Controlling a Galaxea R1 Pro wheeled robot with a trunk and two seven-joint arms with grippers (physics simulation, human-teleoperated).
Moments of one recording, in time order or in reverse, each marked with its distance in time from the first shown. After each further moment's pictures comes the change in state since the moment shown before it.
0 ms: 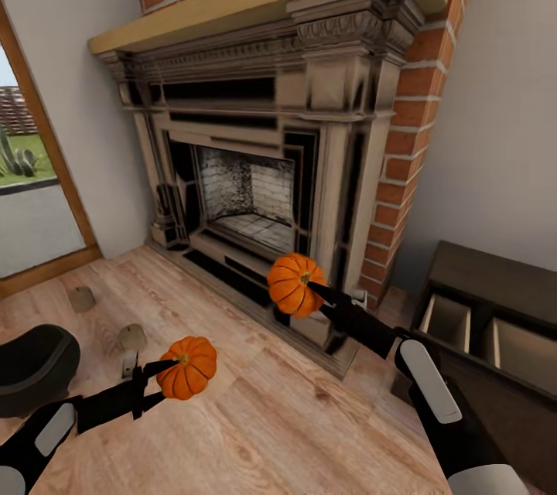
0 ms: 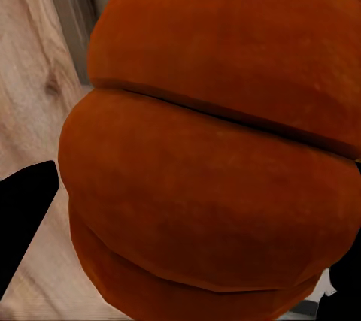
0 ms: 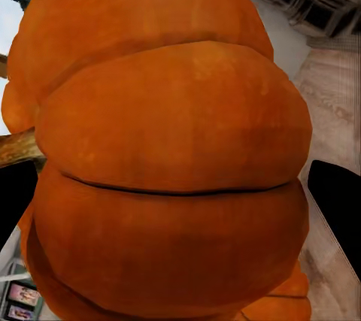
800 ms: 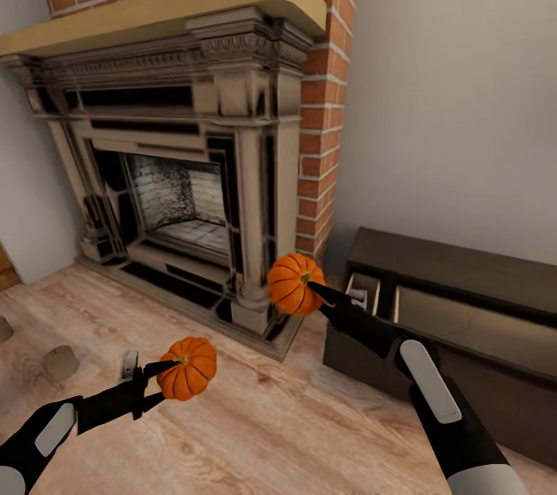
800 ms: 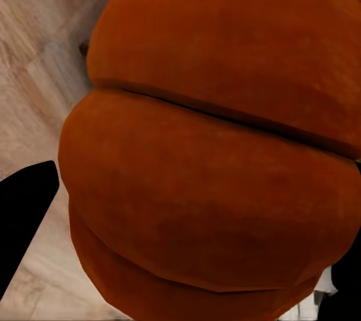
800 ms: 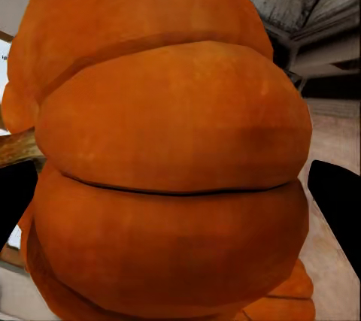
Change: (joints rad) left arm 0.000 0.000 -0.001 0.000 -0.003 -0.001 0.000; right arm 0.000 0.001 0.000 0.001 -0.002 0.000 0.004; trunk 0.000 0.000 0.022
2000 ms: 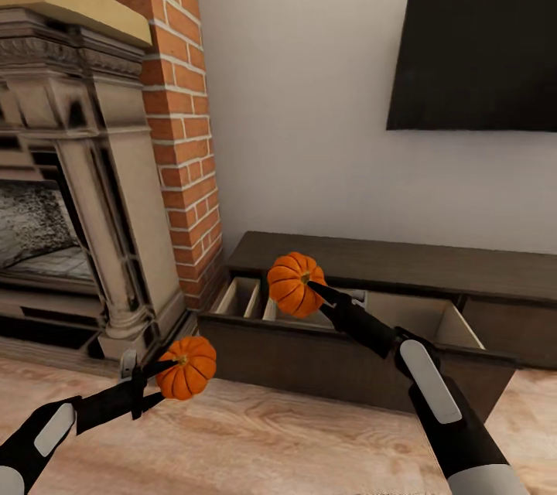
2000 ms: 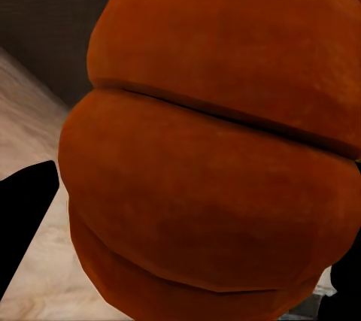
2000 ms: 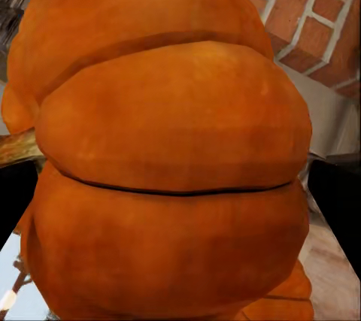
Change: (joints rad) left arm 0.000 0.003 0.002 0.000 0.001 0.000 -0.001; right arm 0.000 0.000 0.000 0.001 0.001 -0.005 0.002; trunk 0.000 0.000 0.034
